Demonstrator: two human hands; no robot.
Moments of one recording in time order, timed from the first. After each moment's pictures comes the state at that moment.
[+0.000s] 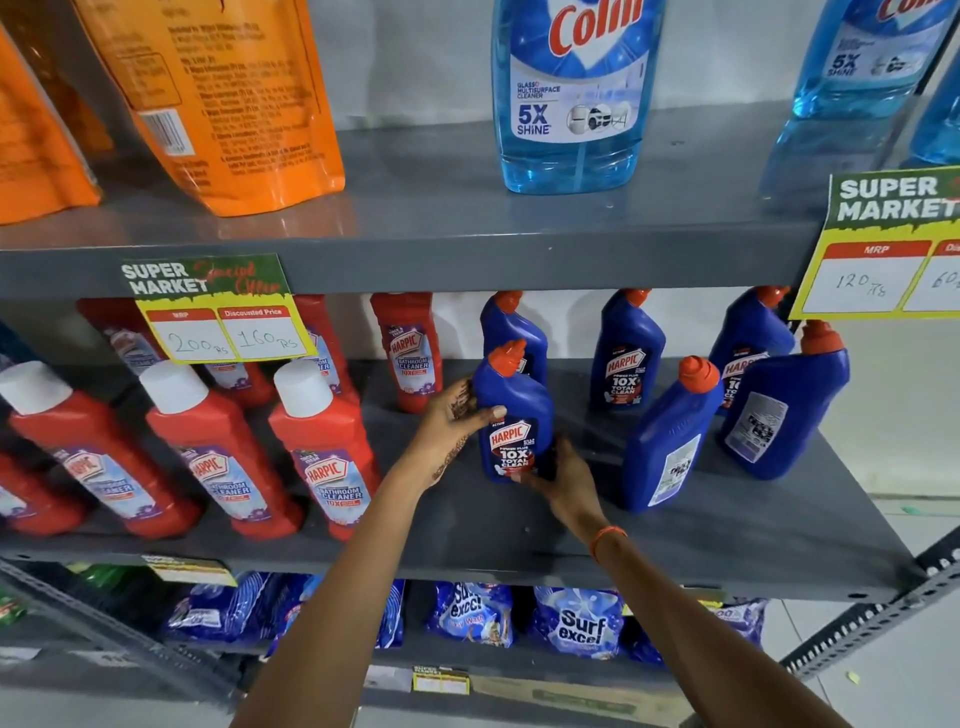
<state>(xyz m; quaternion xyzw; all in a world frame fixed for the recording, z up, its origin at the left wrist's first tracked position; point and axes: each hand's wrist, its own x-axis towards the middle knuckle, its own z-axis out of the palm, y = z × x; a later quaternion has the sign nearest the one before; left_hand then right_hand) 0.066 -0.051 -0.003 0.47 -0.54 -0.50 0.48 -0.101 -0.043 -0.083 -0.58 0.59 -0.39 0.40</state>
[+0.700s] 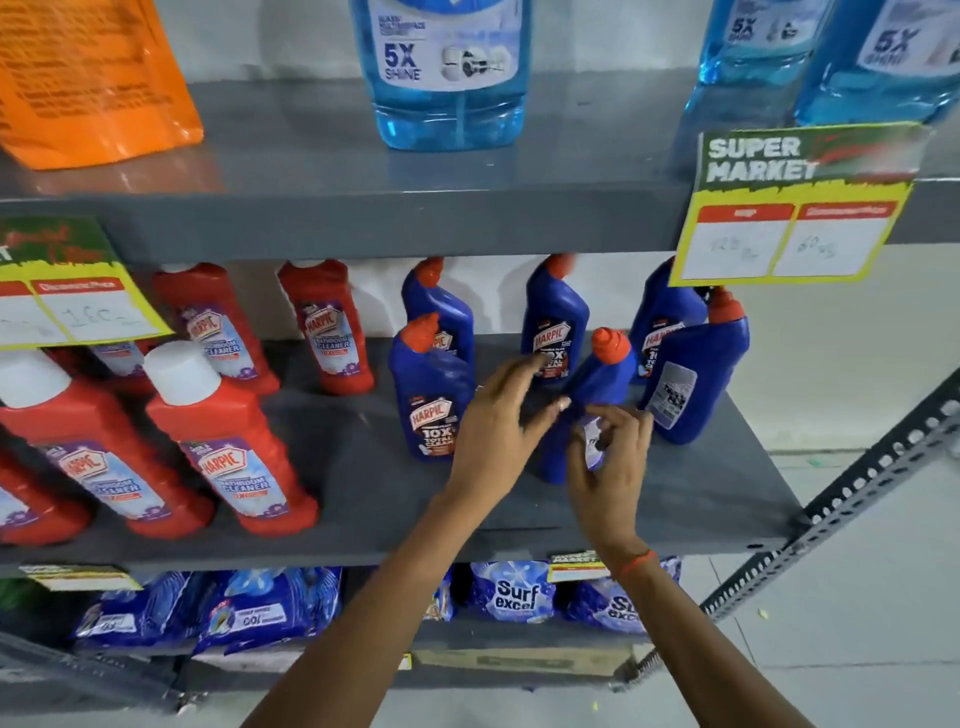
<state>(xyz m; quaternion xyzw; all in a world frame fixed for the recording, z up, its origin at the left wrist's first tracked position) -0.065 -0.004 0.008 0.46 -0.75 -0.14 0.45 -0.185 0.023 -0.039 -0.57 0.54 -0.62 0.05</state>
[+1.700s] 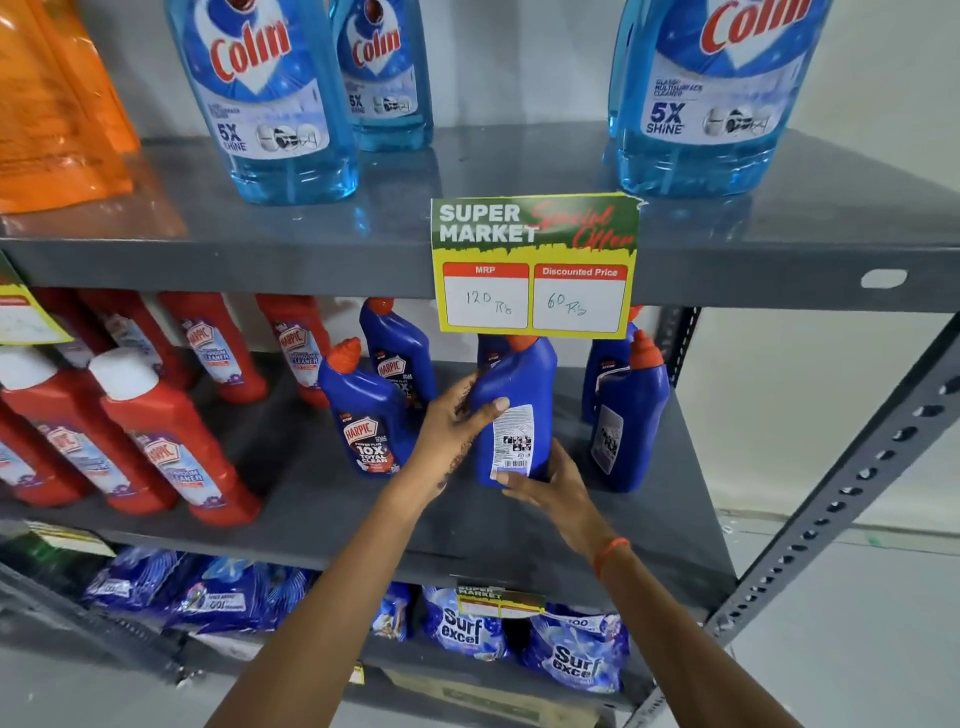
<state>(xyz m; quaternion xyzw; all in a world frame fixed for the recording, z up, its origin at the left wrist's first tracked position) -0.135 -0.029 0.018 0.49 -0.53 -0.46 0.52 -0.282 -0.037 -0.072 -0.50 0.40 -0.45 0.62</state>
